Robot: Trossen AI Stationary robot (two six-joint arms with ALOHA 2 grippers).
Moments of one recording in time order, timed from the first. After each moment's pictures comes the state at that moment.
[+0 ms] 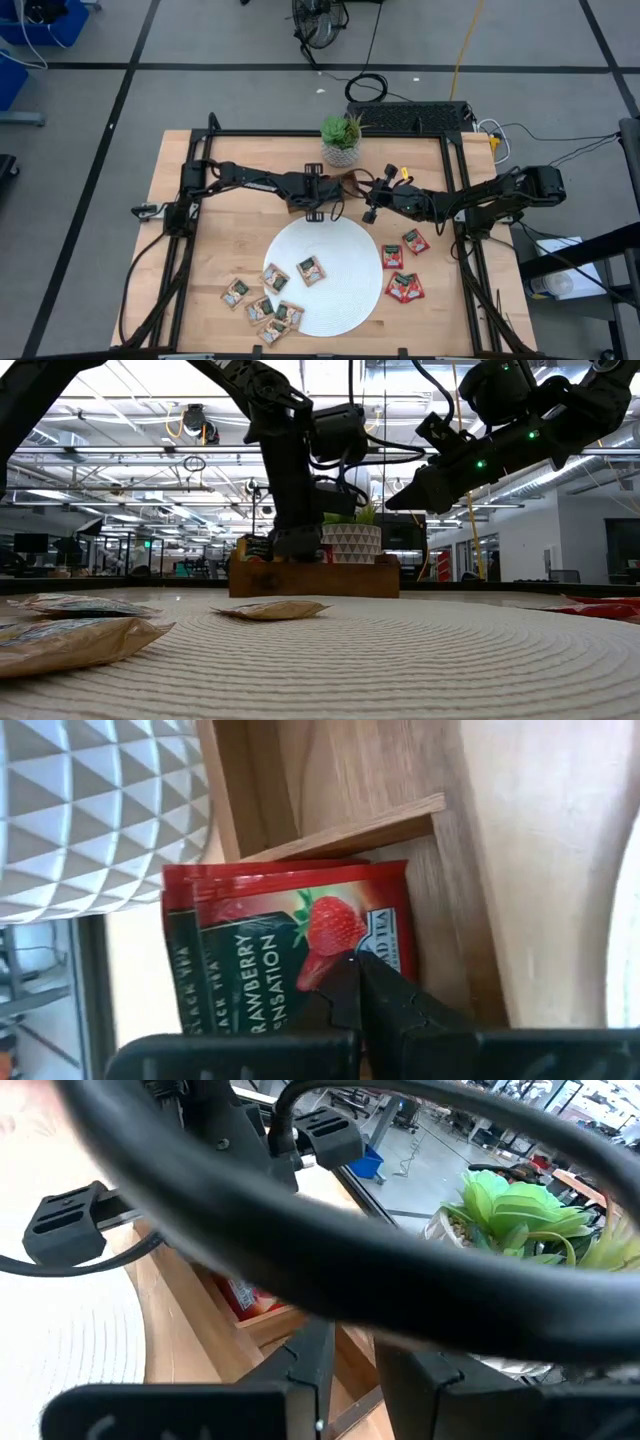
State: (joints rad) left arm 0.12 2.07 1.47 -0.61 -0.46 0.24; right arm -0.06 1.38 0.43 0.65 0.49 -0.22
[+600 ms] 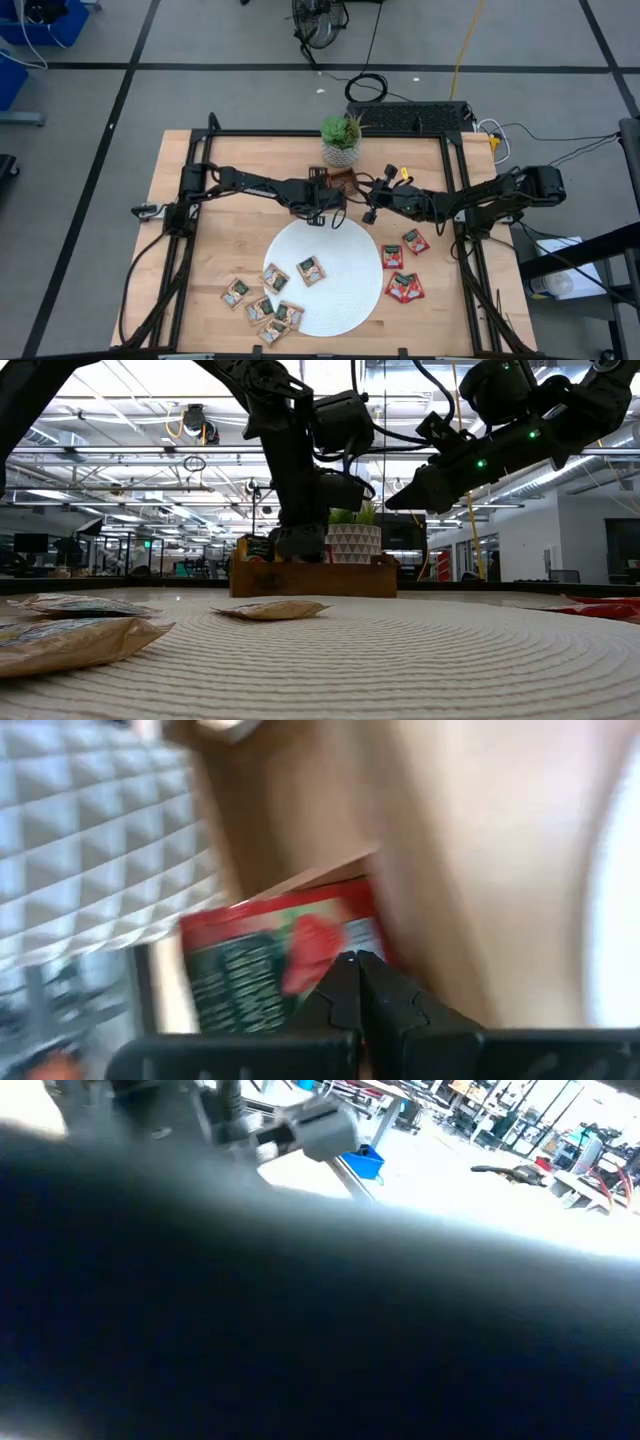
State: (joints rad) left arm 0.06 2.07 1.47 -0.57 -0.53 0.30; right arm -0.06 1.38 0.43 0.65 0.49 -0.22
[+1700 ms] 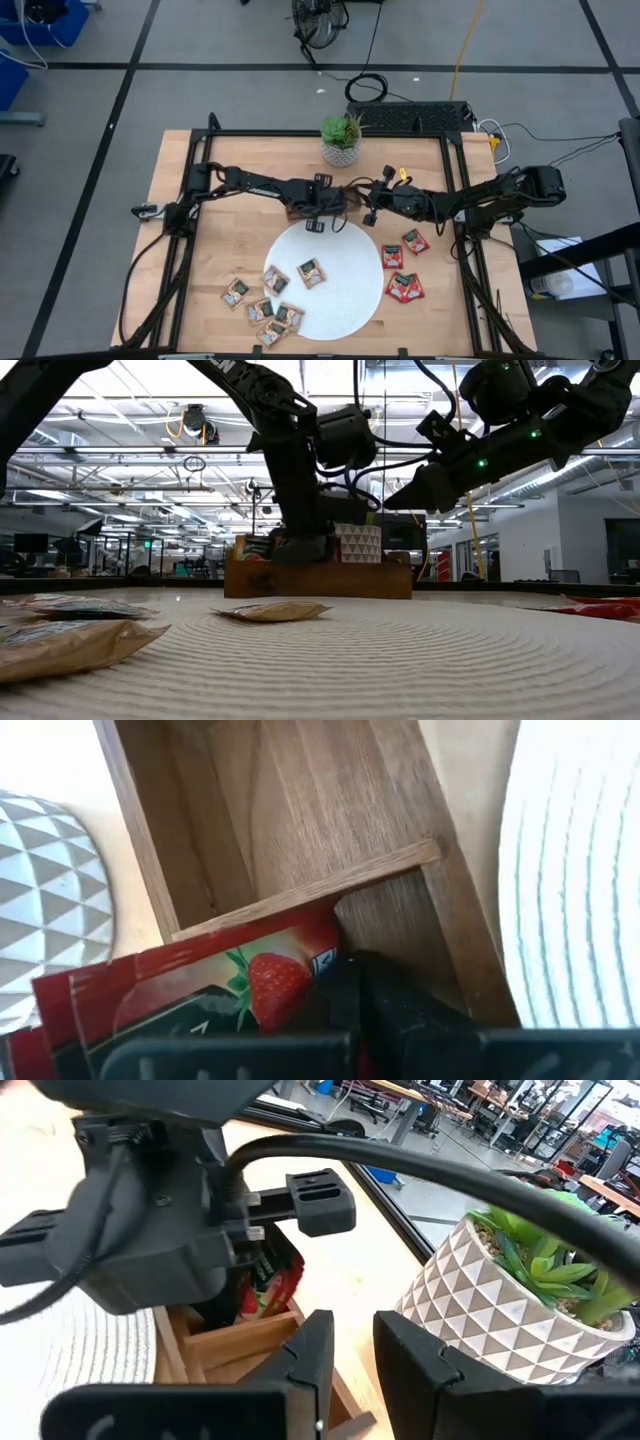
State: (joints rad) left arm 0.08 2.12 1.47 -0.61 -0.29 0.37; right arm -0.06 1.38 0.43 0.65 0.44 -0.22
